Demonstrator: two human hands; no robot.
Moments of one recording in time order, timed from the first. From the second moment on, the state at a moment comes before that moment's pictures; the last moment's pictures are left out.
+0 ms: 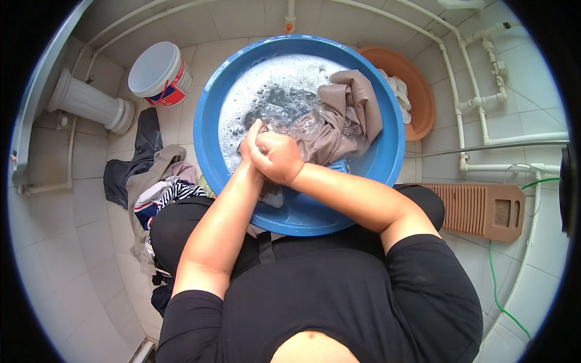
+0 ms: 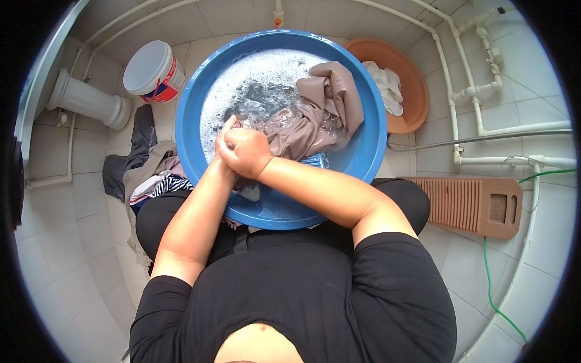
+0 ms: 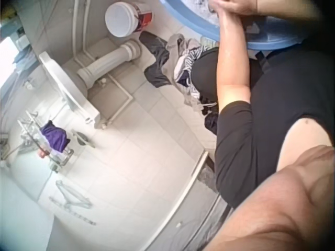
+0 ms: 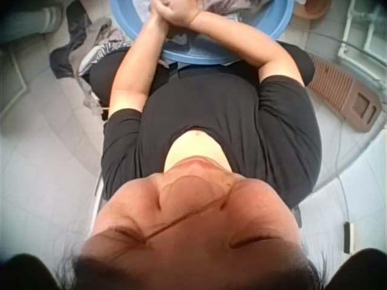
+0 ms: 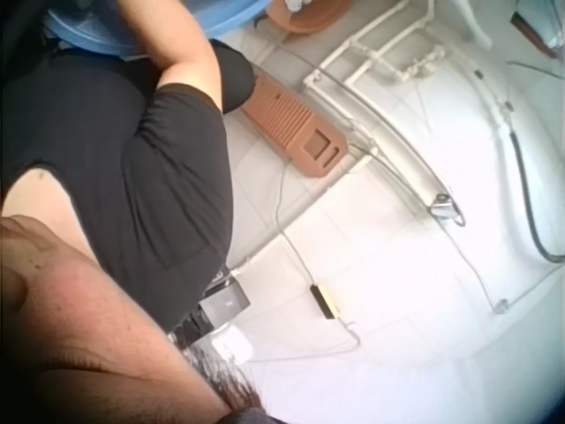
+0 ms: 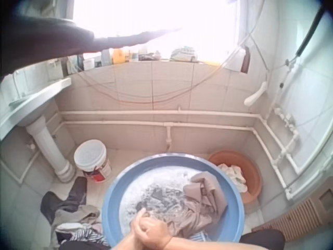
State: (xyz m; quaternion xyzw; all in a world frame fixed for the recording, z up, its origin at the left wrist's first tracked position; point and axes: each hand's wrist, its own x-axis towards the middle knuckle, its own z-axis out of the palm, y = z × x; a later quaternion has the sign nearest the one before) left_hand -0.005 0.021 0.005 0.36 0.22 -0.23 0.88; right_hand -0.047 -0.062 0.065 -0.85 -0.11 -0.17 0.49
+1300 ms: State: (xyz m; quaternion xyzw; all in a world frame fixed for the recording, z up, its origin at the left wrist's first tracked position) left_hand -0.010 0.020 -0.001 0.33 0.08 -0.28 0.90; right_hand -0.041 -0.070 0.059 -0.87 -0.12 -0.24 0.42
